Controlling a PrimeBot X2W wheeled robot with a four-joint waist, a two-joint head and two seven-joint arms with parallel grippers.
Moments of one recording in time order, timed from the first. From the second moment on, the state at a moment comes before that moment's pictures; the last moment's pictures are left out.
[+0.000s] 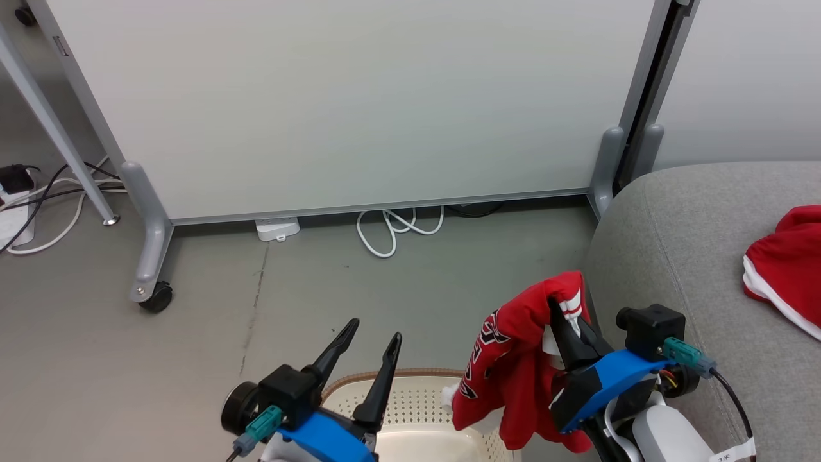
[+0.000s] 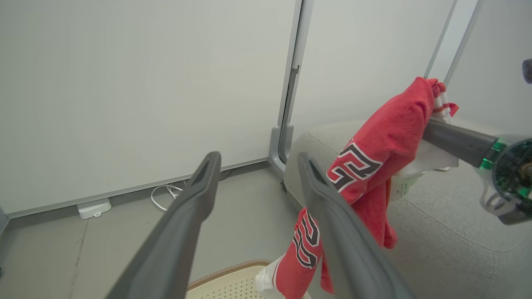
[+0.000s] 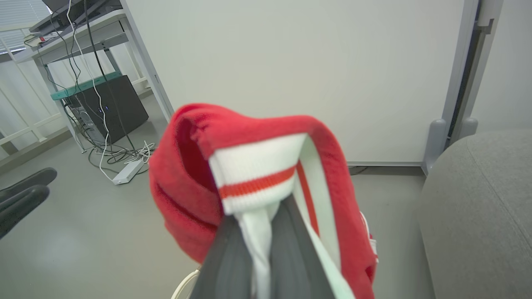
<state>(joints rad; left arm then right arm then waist) -0.18 0.16 -0.59 0.36 -0.45 -0.11 -0.26 -0.26 -0.05 0.22 0.43 0.32 0.13 -0.13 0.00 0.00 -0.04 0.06</state>
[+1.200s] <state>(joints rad) -0.11 0.13 -0.52 0.34 -0.37 -0.13 -0.26 -0.26 -0.05 0.23 0.43 0.33 0.13 -0.13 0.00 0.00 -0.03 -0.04</state>
